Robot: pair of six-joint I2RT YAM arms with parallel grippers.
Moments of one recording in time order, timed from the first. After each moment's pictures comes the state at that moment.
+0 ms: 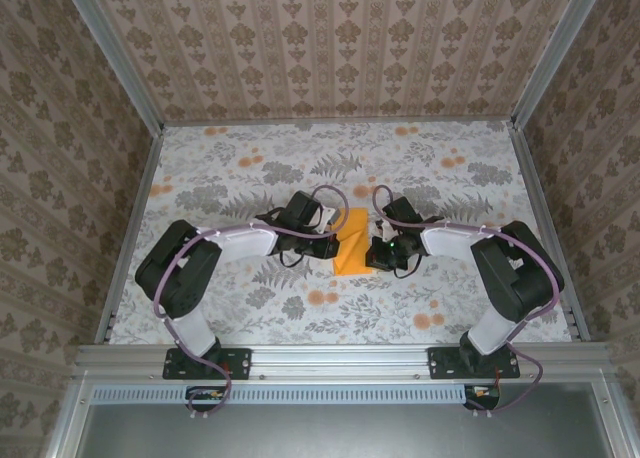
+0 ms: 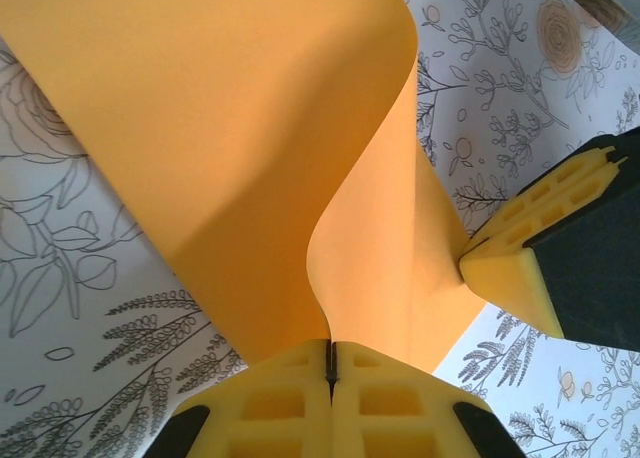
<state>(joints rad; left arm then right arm) -0.74 1.73 0.92 -0.15 0.42 -0.35 0.45 1.66 0.78 -0.33 -0.44 0.63</state>
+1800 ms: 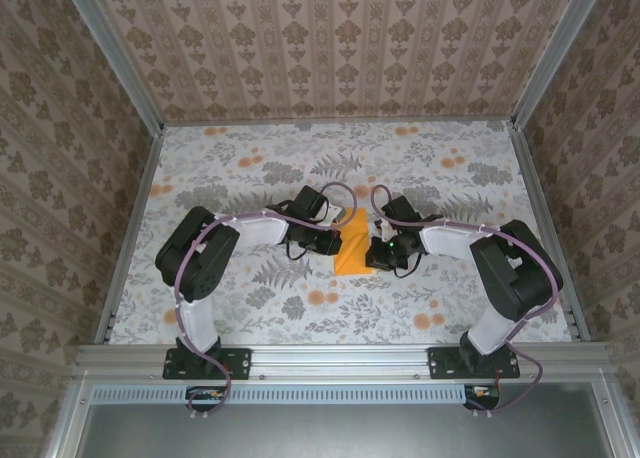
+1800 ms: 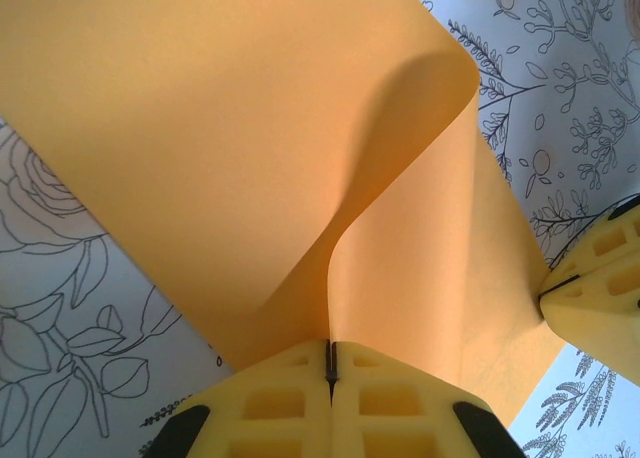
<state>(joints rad) -0.72 1.87 1.05 -0.23 0.43 -0.25 0.45 1.67 0.80 -0.37 -0.44 0.60</state>
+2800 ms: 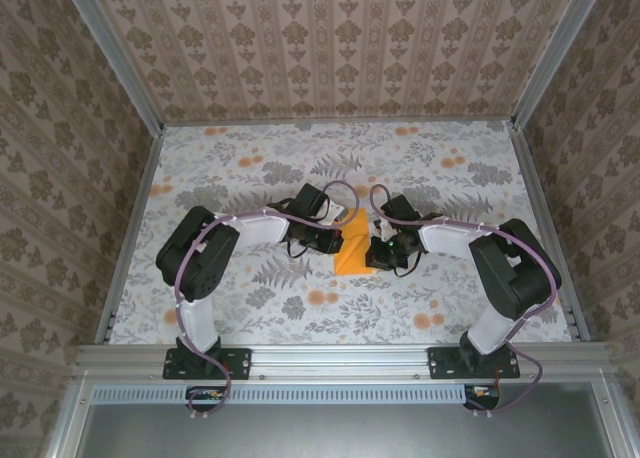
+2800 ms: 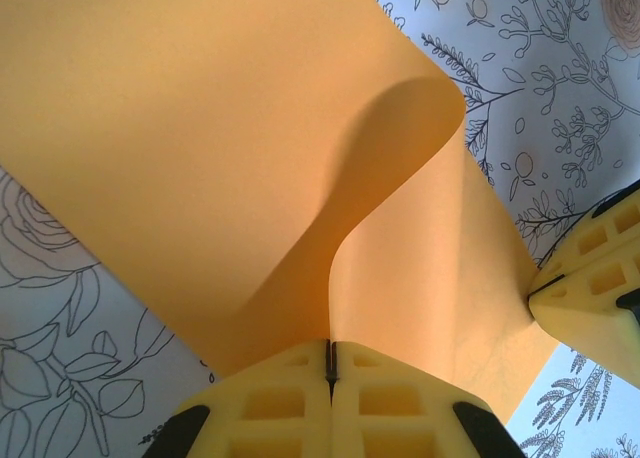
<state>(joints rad) -0.72 1.88 1.07 -0.24 0.43 -0.19 0.45 1.68 0.82 -0.39 -0.44 0.58</state>
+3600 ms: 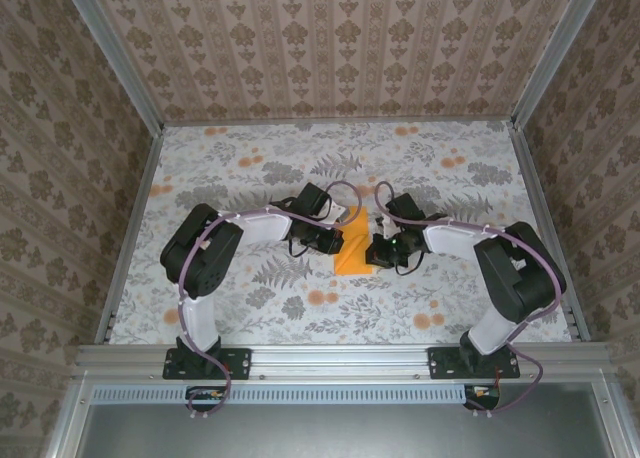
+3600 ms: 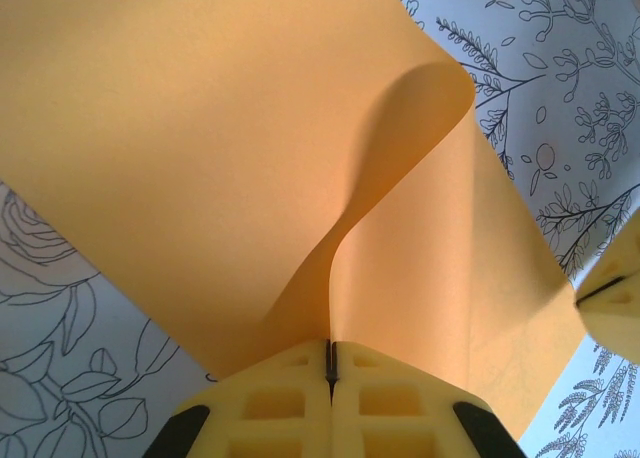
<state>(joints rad) -0.72 1.91 1.10 -0.28 0.43 -0.16 0.41 1.63 0.80 -0.34 -0.52 0.61</state>
